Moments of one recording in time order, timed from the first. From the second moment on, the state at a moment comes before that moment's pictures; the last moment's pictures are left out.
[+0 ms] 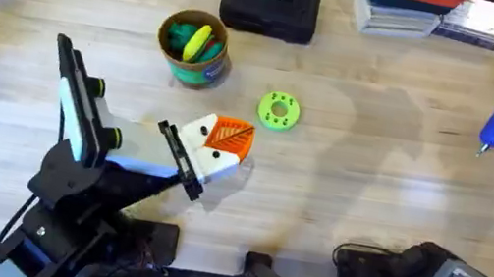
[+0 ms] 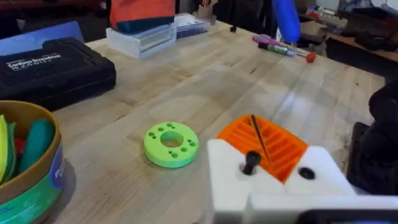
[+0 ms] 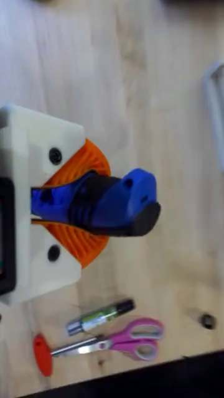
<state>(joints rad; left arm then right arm) -0.50 0.01 0.01 -0.05 0.48 -0.13 -0.51 1.20 1.20 -0.79 -0.18 -0.30</state>
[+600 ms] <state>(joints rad) -0.50 0.01 0.01 -0.05 0.48 -0.13 -0.07 0.83 0.83 -0.25 -0.22 0.06</state>
